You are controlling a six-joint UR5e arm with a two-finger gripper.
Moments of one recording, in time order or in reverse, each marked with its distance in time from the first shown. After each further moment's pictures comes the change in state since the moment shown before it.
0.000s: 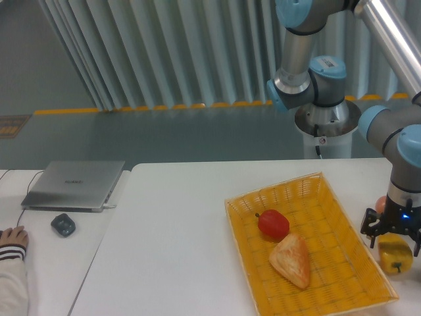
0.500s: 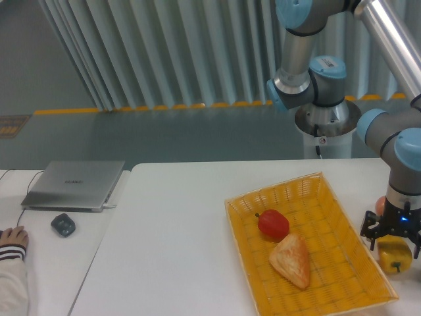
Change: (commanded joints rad) arm -0.005 -0.006 -0.005 0.020 0.018 0.011
